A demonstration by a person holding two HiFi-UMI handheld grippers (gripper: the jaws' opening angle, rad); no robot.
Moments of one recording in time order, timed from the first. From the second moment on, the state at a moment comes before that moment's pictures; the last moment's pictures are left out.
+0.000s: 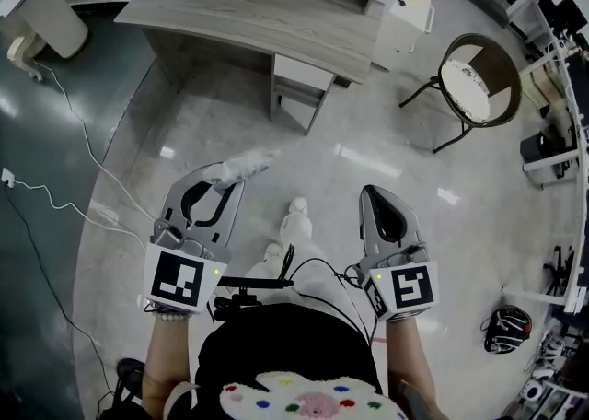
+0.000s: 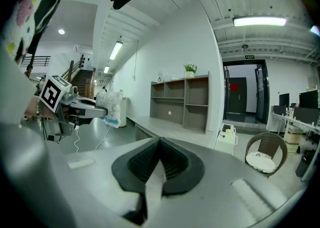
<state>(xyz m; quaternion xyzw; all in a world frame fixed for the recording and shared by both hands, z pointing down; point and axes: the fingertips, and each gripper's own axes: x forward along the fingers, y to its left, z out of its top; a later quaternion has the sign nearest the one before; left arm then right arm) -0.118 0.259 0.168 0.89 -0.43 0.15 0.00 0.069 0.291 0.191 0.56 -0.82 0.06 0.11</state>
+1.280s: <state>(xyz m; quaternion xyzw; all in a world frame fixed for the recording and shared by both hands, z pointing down) -0.078 0.057 0.157 0.85 -0.50 0.15 0.00 0.107 0.049 0.189 0.47 -0.87 0.05 0.11</state>
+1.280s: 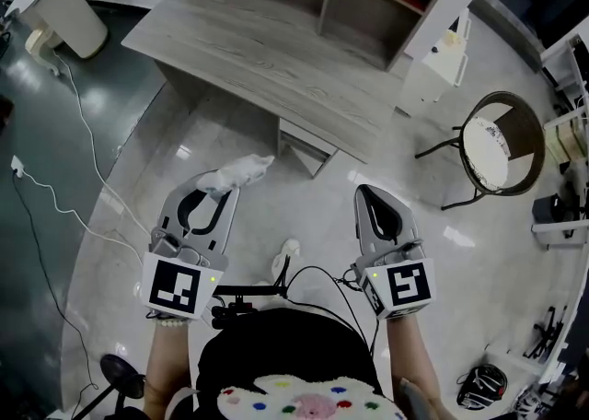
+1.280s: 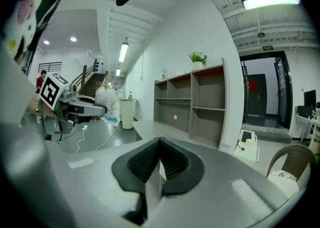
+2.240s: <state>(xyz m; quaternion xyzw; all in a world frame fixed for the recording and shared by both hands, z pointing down) -0.070 0.002 0.166 0.86 -0.50 0.14 0.02 0.108 -0.002 0.202 0.47 -0.87 0.07 0.09</state>
